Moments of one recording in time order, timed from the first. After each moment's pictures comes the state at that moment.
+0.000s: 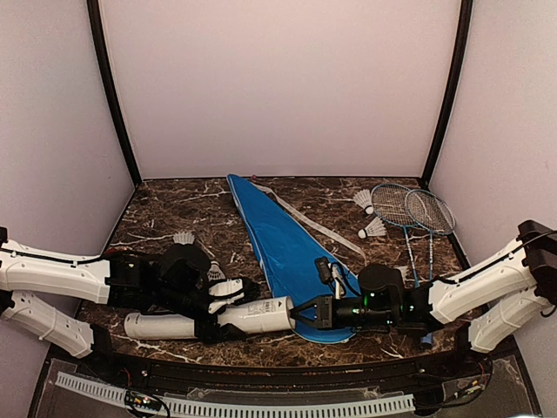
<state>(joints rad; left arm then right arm) -1.12 1.21 0.67 -0.28 0.20 0.18 1.22 1.41 0.45 0.60 -0.13 1.00</state>
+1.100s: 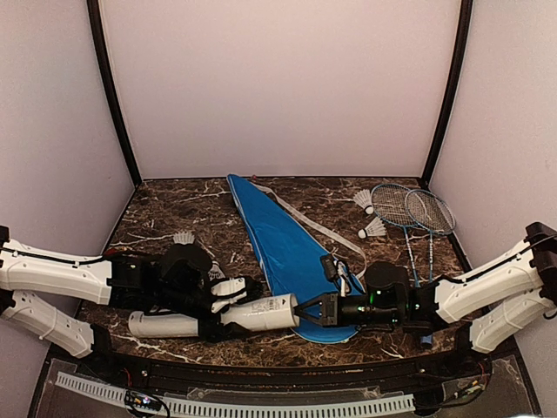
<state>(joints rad) -1.12 1.22 0.67 -0.24 0.16 0.20 1.20 1.36 0.42 0.58 -0.13 1.00</state>
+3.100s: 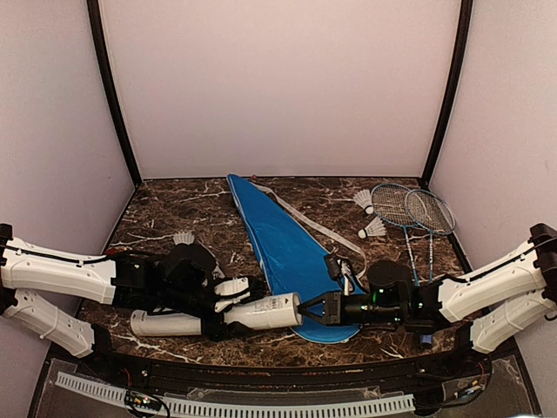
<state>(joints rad) -1.13 1.25 0.68 -0.22 0.14 0.21 1.18 1.33 0.41 0.55 -0.12 1.00</state>
